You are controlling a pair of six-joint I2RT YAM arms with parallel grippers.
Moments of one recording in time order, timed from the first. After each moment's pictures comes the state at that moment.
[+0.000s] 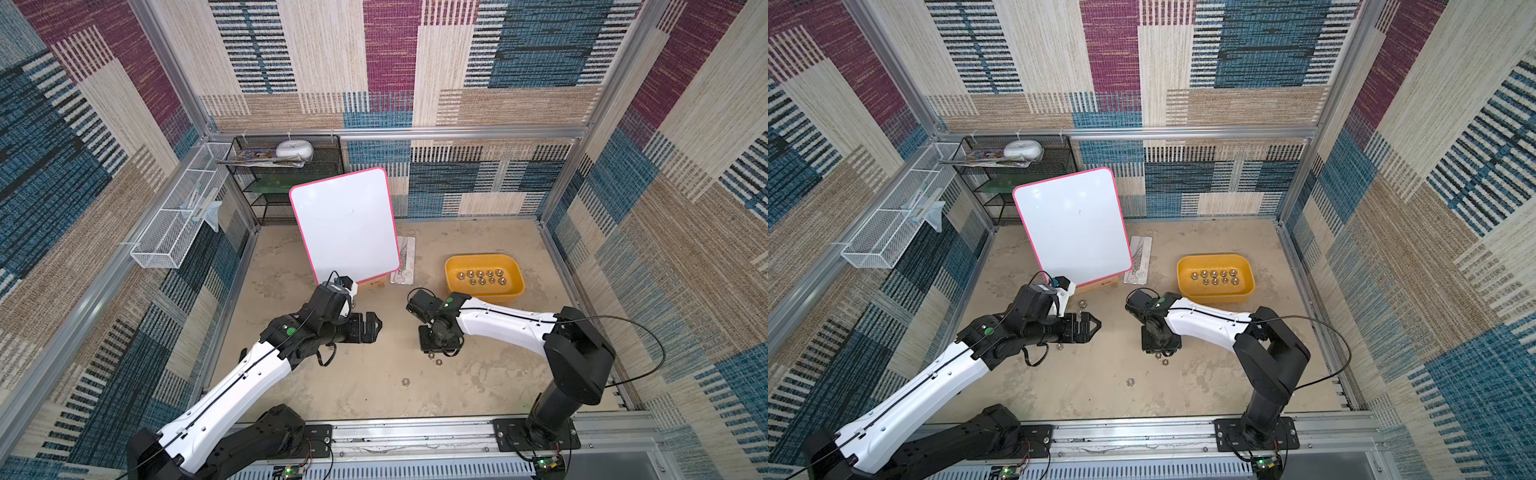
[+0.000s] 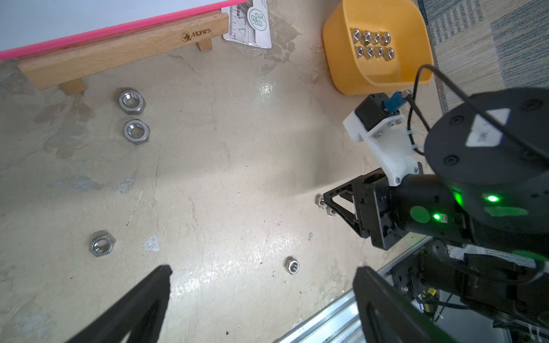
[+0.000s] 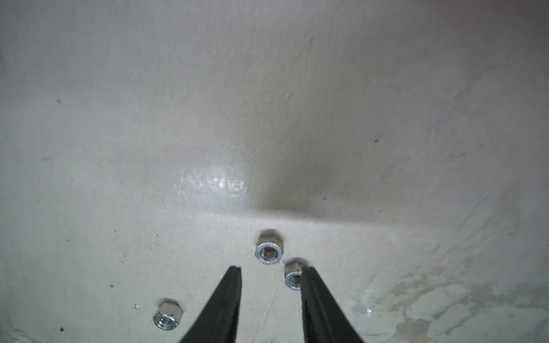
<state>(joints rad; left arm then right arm) -0.59 1.01 0.91 -0.75 0.15 -0.54 0.90 1.70 1.11 -0.86 0.05 0.82</state>
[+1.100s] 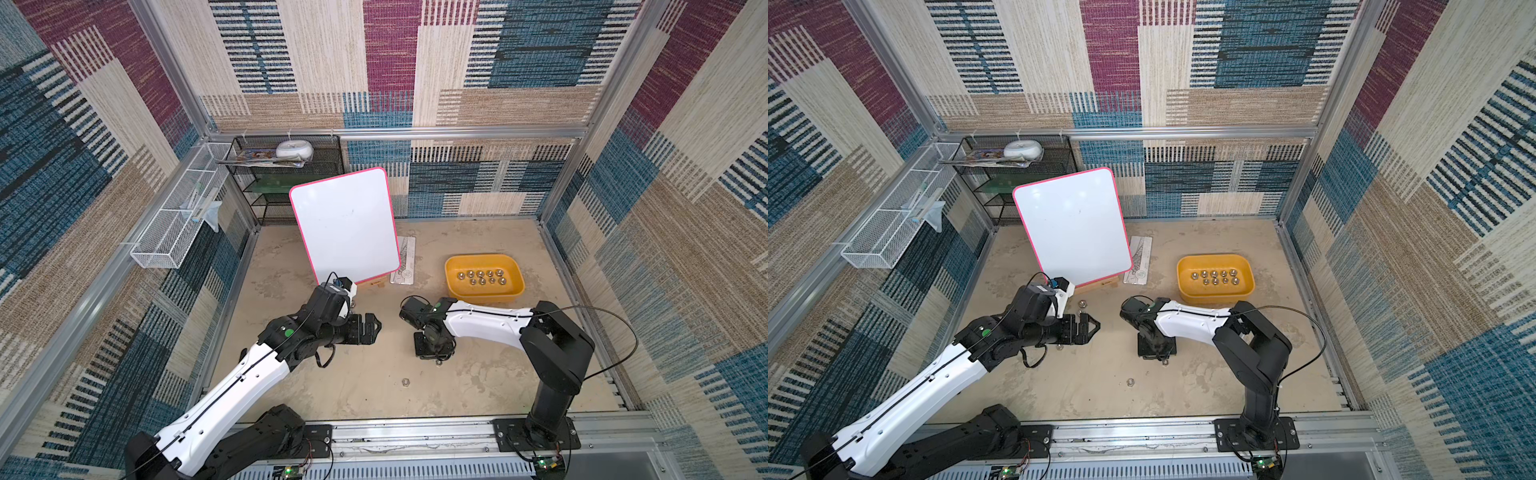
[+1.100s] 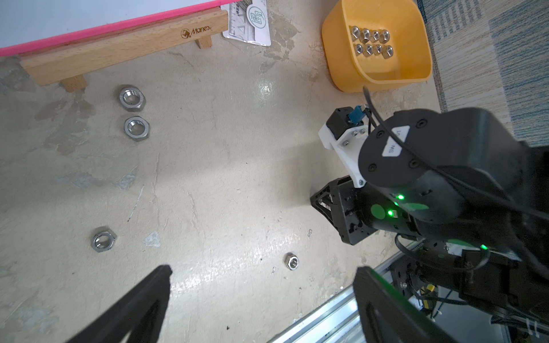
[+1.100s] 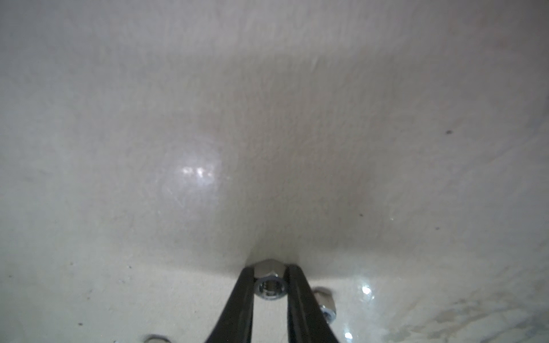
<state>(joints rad) -0.59 1.00 0.91 -0.76 0.15 -0.53 0.92 1.81 1.14 -0.84 0.03 0.85</state>
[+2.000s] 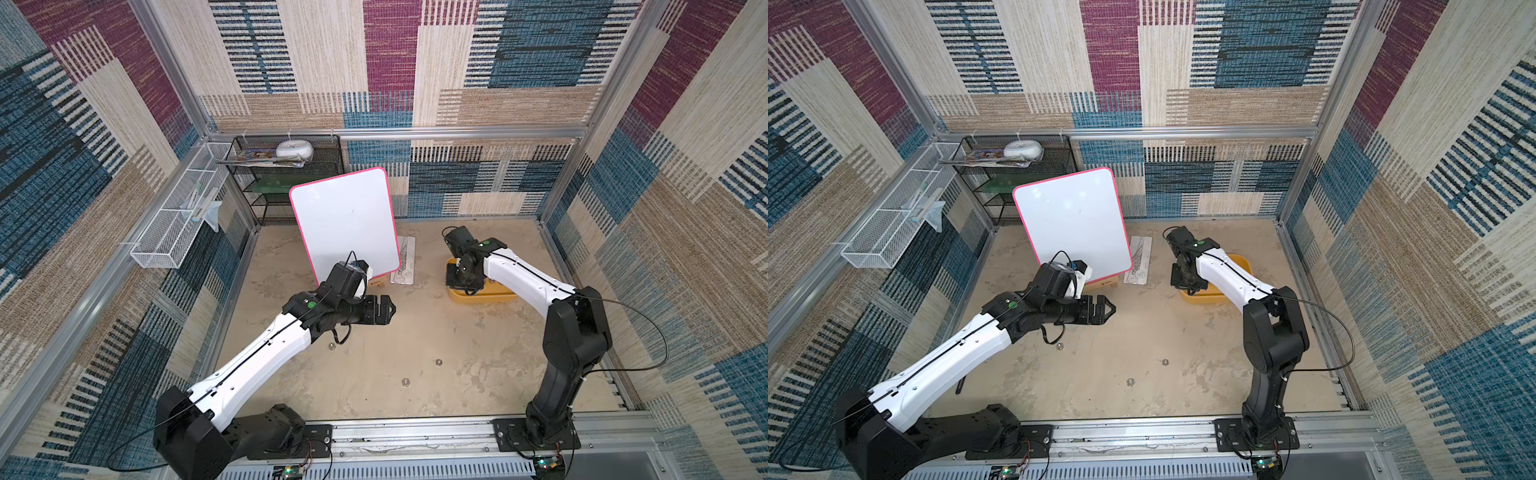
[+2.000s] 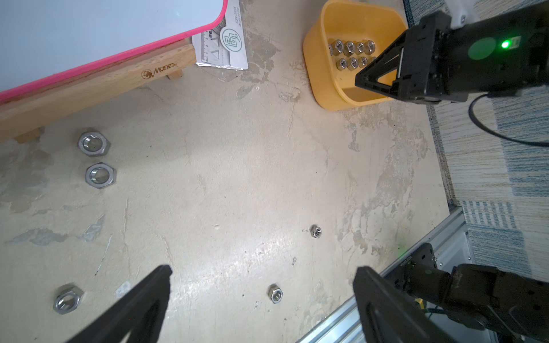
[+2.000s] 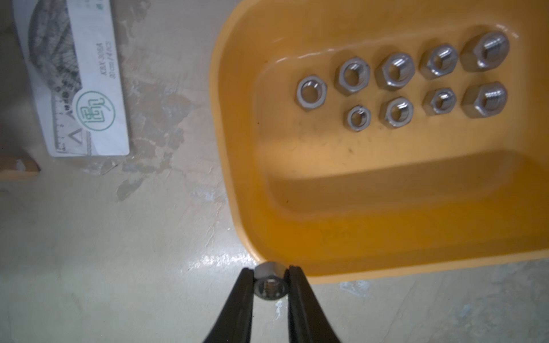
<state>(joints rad) -0.59 1.25 1.08 -0.69 0.19 -0.51 0.43 1.85 1.51 -0.93 0.15 0.52</state>
